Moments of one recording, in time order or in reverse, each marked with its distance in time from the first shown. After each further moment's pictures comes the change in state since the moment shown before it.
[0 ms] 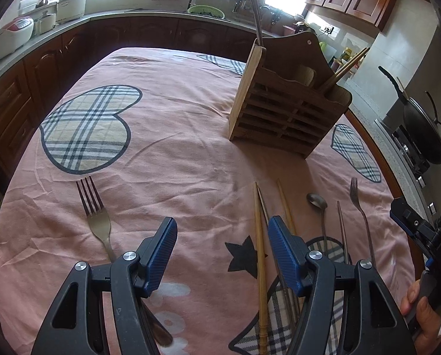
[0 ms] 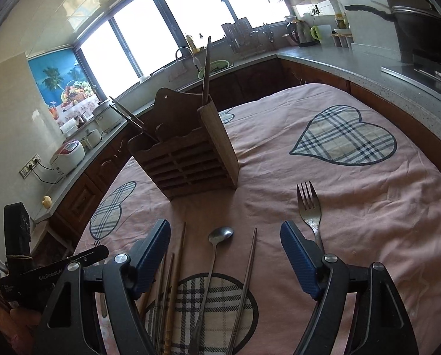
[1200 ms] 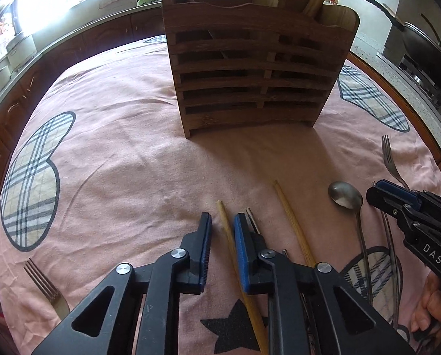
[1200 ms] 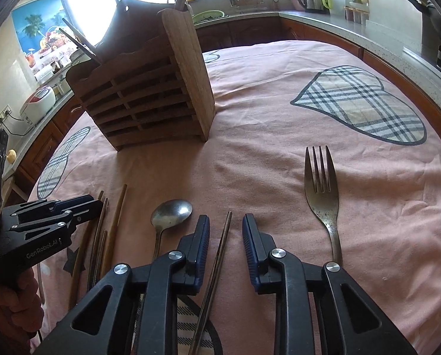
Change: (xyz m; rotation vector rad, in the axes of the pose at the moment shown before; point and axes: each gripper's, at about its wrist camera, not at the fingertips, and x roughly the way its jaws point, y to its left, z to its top) left arm 0.122 -0.060 0.031 0.286 0.123 0.090; right arm 0.091 -0.007 -0.011 -0.129 0.230 -0.139
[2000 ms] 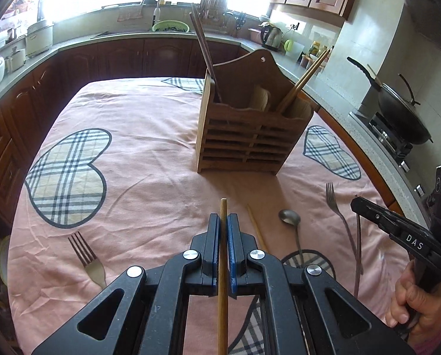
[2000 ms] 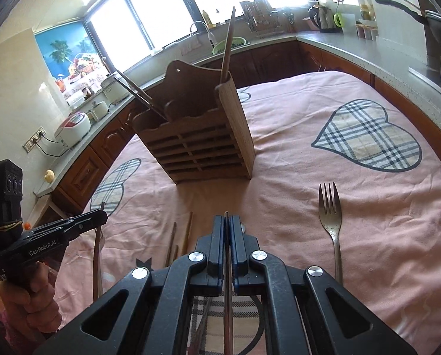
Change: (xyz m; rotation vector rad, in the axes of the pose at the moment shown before) left arm -0.136 0.040 -0.034 -0.141 -0.200 -0.136; right arm -0.079 0.011 0.013 0.034 -0.129 0.179
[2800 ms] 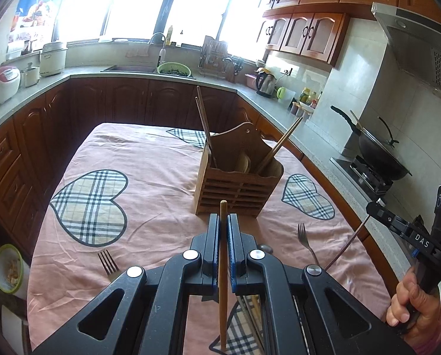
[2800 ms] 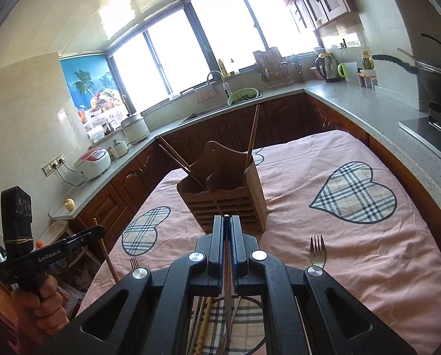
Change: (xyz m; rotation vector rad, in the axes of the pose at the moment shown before) left arm -0.111 0.007 -0.012 -0.034 -0.205 -0.039; right arm -0.094 0.022 0.025 -0.036 -0.230 0.042
